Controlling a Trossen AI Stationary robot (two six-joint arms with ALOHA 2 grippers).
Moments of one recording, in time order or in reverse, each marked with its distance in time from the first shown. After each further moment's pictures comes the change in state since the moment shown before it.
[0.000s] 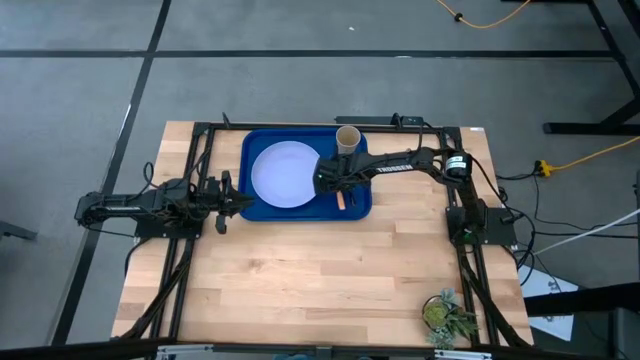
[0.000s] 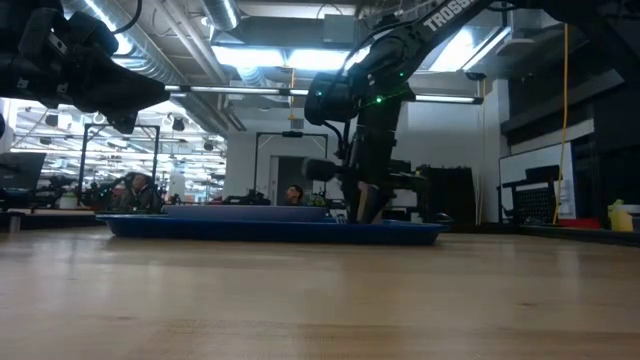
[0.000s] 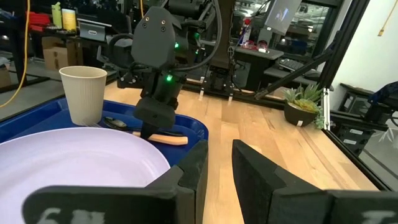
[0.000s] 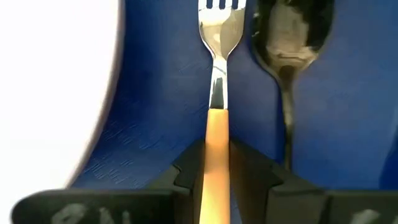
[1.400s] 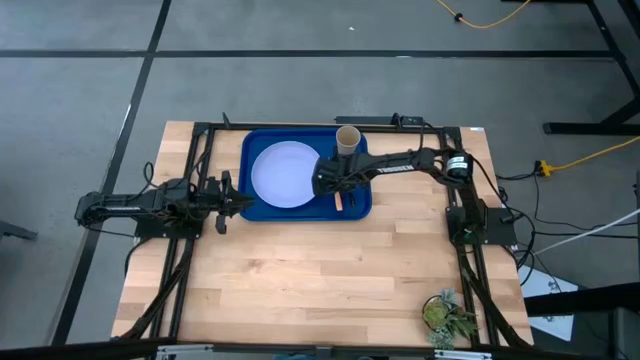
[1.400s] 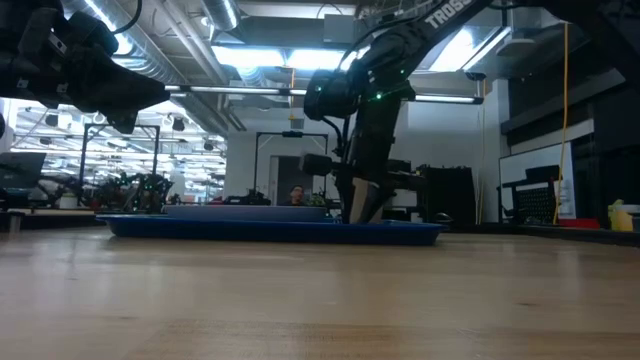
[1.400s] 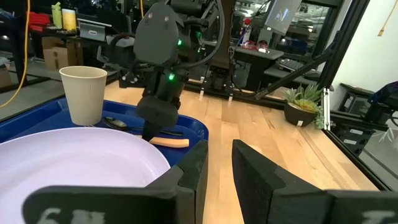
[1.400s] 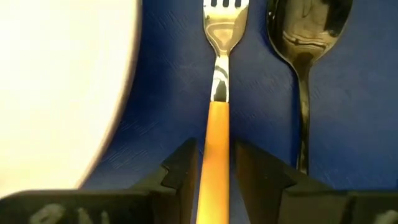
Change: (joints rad) left arm 0.000 0.000 0.000 0.000 0.000 0.000; right arm 0.007 -0.007 0.000 0.015 -0.027 0.024
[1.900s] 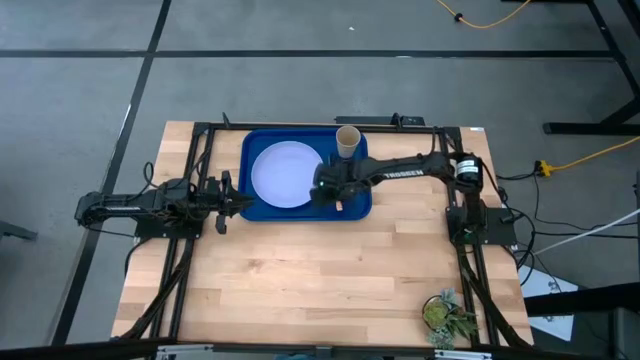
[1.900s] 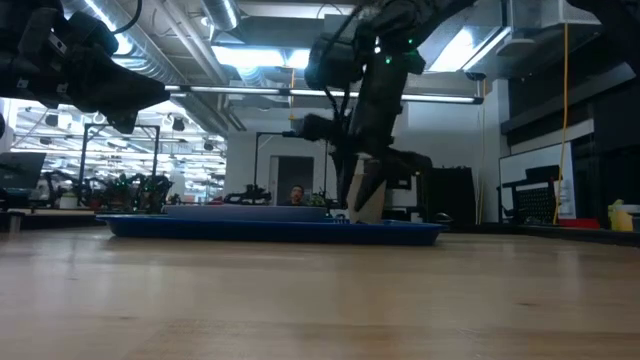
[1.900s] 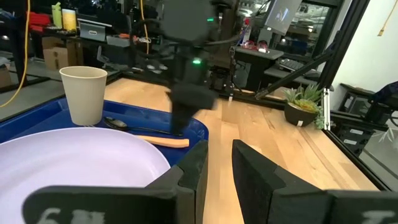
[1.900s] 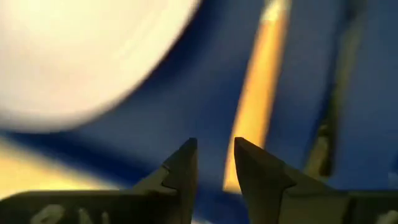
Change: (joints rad) left arm 0.000 0.000 0.000 0.000 0.000 0.000; right arm 0.070 -0.079 0.009 -0.055 -0.140 -0.035
